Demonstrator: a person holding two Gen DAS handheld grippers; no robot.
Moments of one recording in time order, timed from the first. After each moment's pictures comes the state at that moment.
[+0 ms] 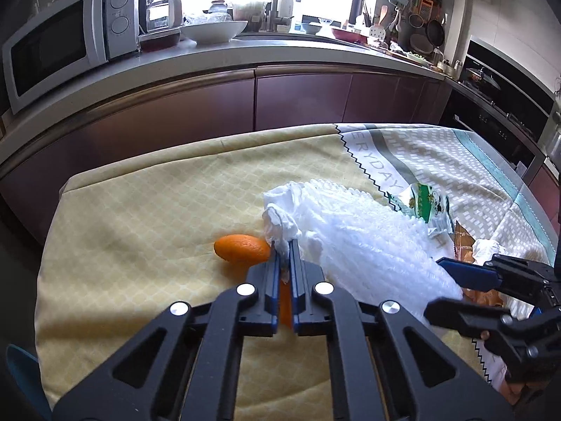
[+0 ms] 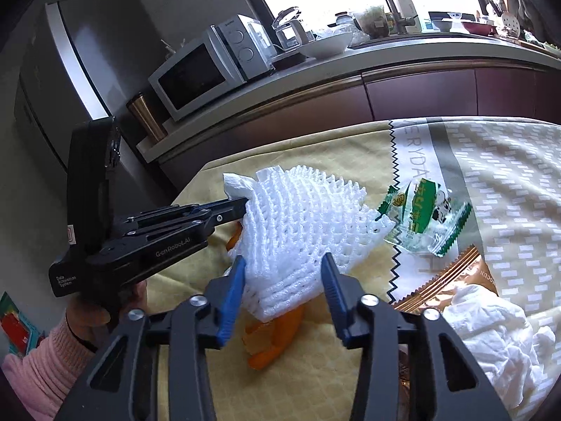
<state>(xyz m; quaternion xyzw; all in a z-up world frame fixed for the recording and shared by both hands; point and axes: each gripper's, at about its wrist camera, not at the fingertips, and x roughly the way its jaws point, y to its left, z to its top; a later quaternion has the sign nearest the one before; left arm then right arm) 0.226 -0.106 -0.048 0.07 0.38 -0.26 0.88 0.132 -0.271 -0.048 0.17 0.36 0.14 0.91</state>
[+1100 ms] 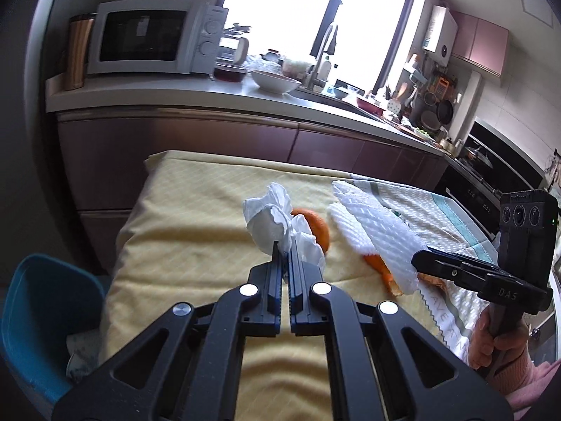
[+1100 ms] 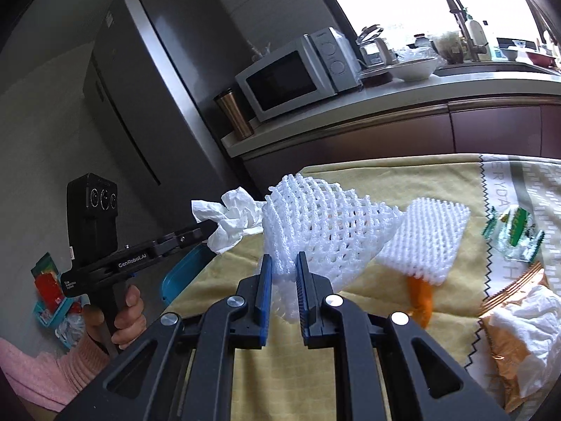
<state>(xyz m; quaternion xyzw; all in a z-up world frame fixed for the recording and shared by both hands) 0.107 0.064 0.005 -0.06 0.31 -0.24 0.92 0.090 -0.206 -0.005 0.15 0.31 0.29 0.89</state>
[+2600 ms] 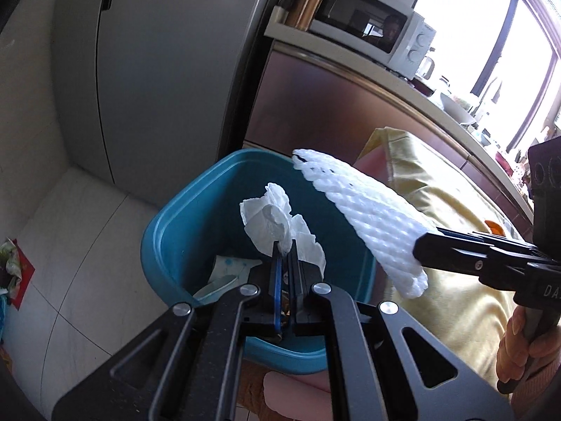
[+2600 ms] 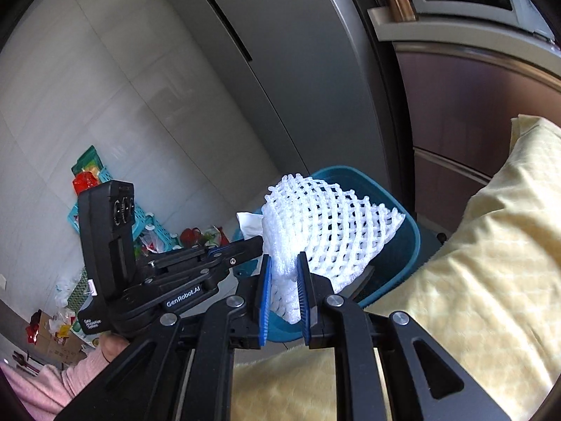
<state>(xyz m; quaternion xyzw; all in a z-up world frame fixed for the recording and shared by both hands) 0.073 0.319 -0.096 -0.18 0.37 0.03 0.91 0.168 0.107 -0.051 0.02 0.44 0.48 0.76</state>
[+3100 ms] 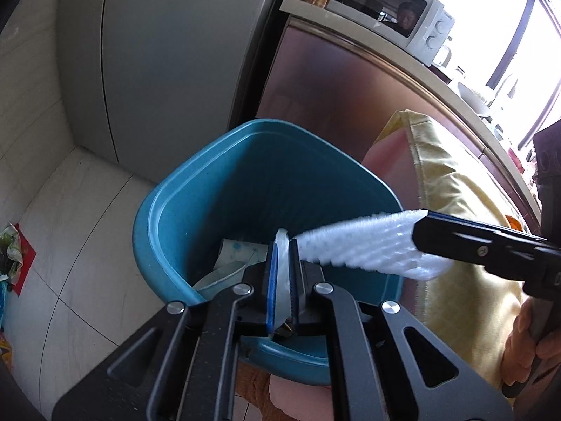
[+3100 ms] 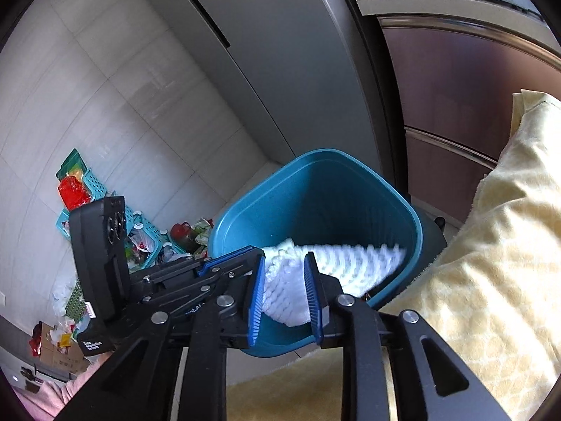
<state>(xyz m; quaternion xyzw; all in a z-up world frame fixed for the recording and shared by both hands) 0.091 0.317 -0.127 -0.19 0.40 0.05 0.89 0.179 0.123 -0.072 0.02 0.47 0.46 0.75</state>
